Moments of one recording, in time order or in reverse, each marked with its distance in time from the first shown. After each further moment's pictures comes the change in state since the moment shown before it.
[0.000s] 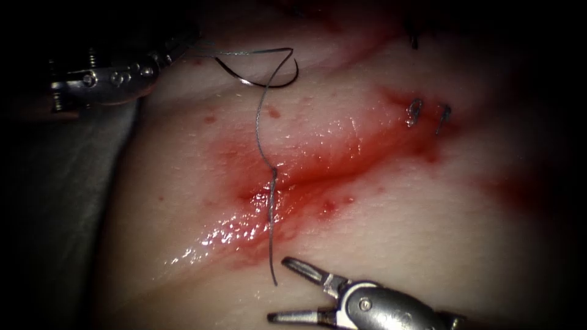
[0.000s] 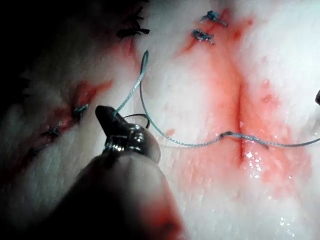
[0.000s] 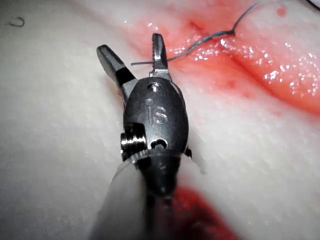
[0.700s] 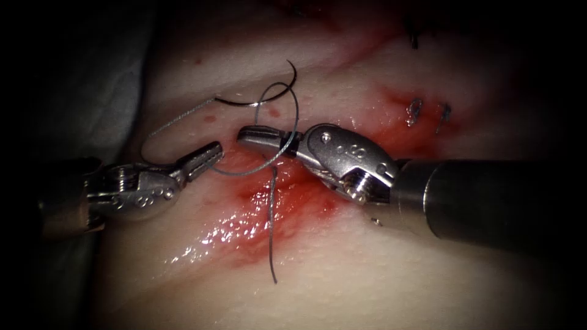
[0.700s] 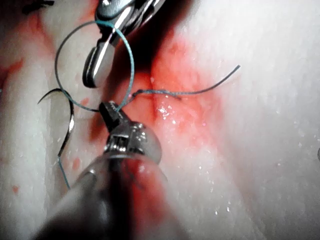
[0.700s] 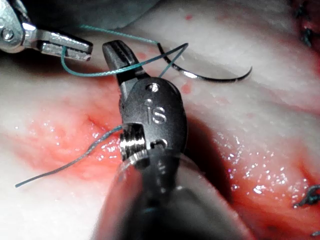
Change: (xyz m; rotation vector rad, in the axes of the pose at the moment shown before) right arm 0.004 0.014 0.012 0.075 0.104 0.066; left arm -0.002 0.012 -0.001 -0.175 0.099 0.105
